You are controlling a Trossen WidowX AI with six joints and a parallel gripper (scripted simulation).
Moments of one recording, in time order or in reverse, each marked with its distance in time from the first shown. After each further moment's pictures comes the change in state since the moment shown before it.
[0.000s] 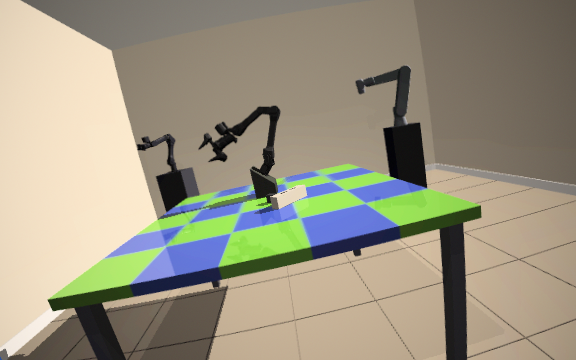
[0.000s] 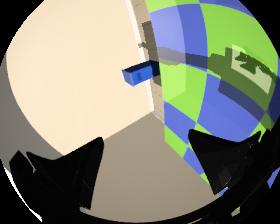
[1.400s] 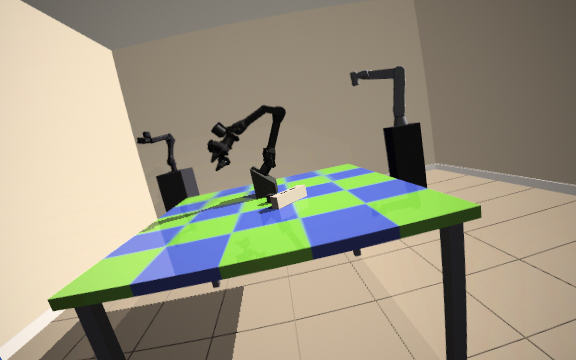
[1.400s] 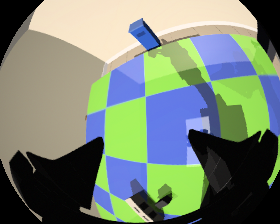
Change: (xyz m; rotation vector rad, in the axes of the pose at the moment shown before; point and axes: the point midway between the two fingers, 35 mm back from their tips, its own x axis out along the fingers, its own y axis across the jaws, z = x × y) arm 0.027 -0.106 -0.144 -1.184 0.332 -0.344
